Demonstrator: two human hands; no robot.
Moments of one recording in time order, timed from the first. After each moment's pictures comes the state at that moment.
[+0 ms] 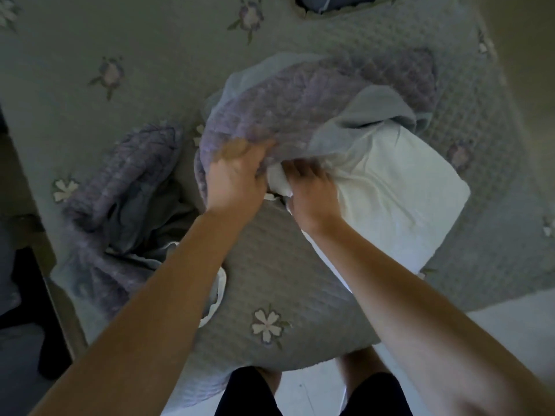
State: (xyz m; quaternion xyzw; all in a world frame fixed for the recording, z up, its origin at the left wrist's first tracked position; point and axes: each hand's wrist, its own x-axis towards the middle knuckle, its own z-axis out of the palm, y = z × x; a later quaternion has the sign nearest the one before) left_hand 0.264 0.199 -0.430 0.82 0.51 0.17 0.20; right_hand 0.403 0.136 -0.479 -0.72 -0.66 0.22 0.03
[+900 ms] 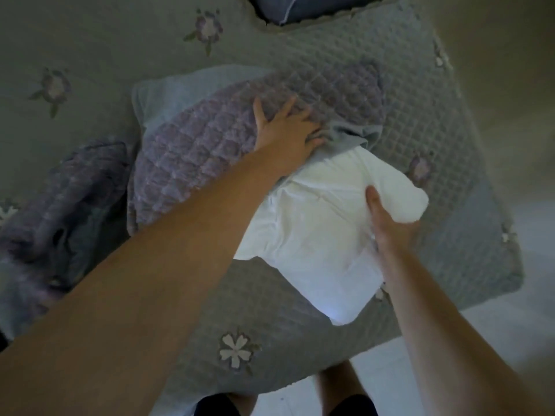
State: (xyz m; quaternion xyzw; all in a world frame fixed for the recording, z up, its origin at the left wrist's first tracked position) left_hand 0.424 0.267 -0.469 0.88 0.42 -0.12 0.21; right_hand 0.560 0.067 -0.491 -0.89 0.13 0.34 0.28
